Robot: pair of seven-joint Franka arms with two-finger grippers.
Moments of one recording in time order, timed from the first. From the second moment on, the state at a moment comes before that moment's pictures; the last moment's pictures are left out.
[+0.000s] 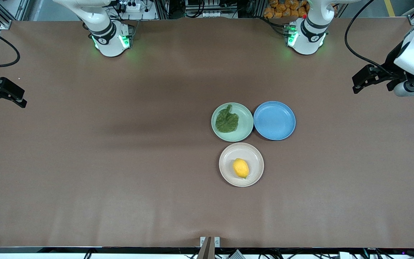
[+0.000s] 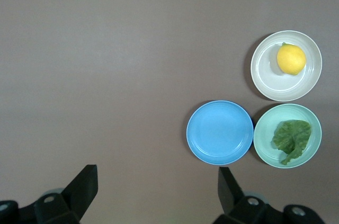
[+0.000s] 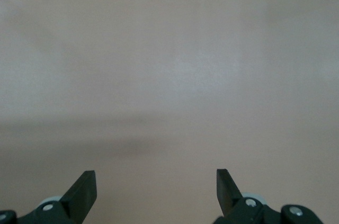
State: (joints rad) left arm -0.05 0.00 -0.12 -1.51 0.03 1.53 -0.23; right arm -0.06 0.04 0.06 -1.47 -0.04 1.61 0.01
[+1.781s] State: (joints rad) left arm -0.05 0.02 -0.12 -1.50 0.03 1.52 -0.21; right arm -0.01 0.04 0.11 -1.47 -0.03 1.61 0.19
